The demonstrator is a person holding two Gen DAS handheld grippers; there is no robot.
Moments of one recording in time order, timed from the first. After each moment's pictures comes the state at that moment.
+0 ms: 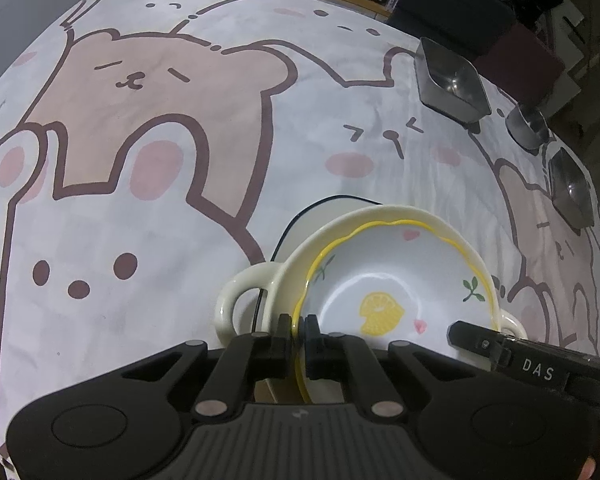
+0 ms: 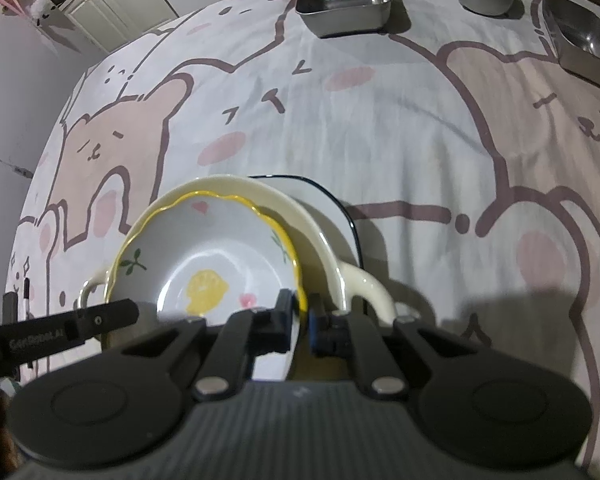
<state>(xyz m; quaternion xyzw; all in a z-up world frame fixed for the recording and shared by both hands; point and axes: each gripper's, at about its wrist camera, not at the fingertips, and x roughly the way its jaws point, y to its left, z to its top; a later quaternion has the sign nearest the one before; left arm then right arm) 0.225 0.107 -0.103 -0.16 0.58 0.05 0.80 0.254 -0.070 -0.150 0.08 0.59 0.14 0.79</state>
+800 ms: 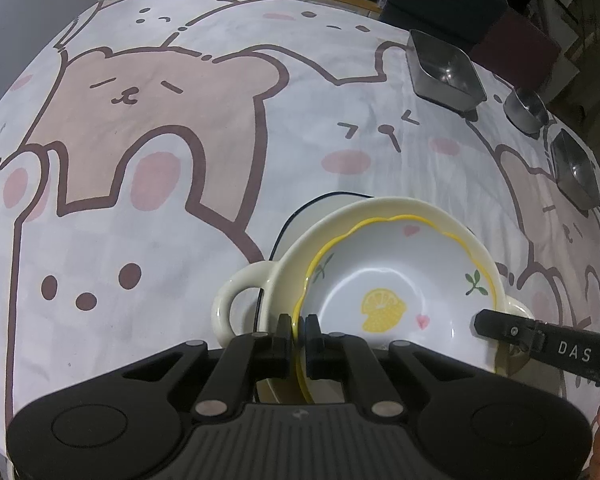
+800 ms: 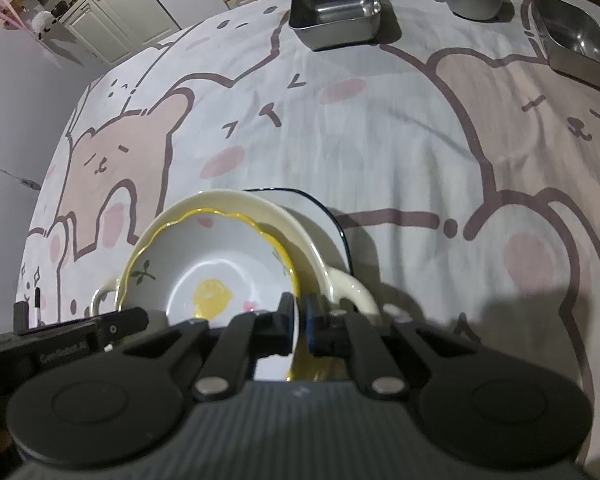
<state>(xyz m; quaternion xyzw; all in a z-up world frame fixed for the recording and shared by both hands) 0.226 0.098 -0.101 -0.12 0.58 0.04 0.81 0.251 -0.084 -0.137 0.10 0.58 0.14 0.79</state>
